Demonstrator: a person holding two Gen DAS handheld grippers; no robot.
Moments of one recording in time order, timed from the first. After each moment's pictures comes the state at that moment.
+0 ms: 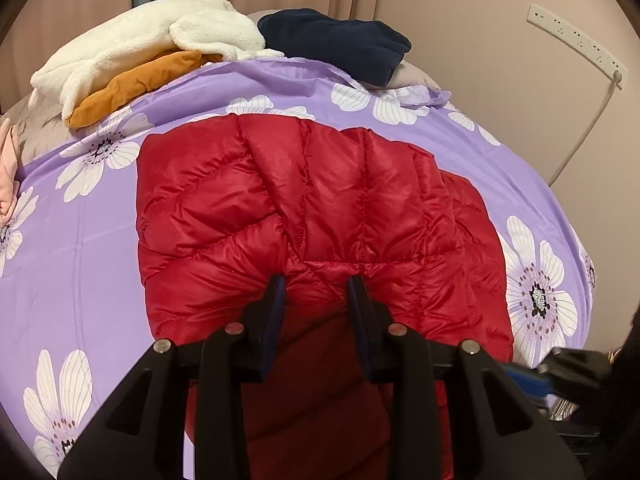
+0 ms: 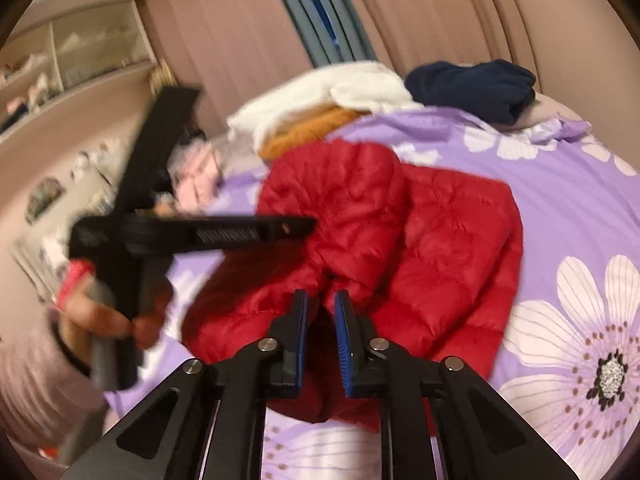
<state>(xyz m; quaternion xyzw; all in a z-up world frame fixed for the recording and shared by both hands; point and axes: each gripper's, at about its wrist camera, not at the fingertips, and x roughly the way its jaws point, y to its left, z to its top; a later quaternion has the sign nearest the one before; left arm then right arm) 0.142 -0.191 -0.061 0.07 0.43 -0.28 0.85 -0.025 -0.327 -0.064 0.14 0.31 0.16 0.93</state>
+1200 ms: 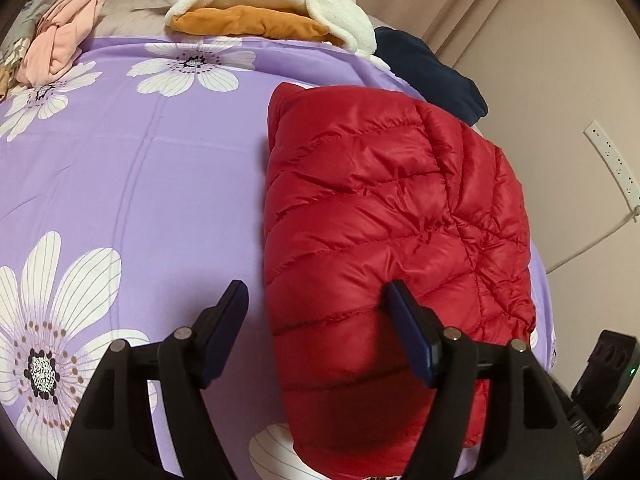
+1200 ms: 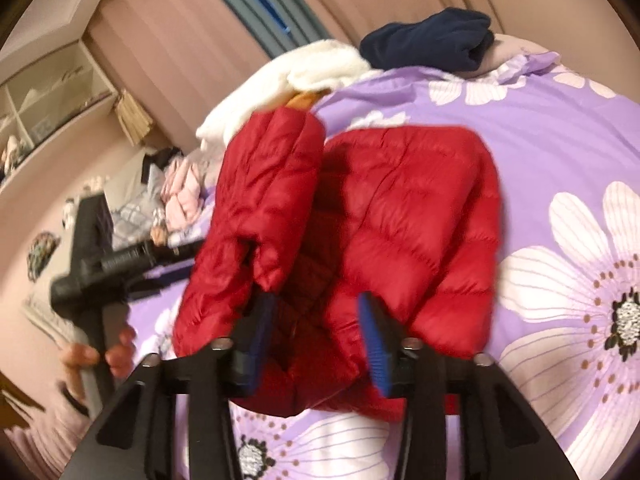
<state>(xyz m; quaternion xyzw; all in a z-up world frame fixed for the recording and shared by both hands) 0.148 -0.084 -0.069 -0.12 0.48 -0.20 0.85 -0.021 -0.357 -0.072 0.25 0.34 0.14 0.90</state>
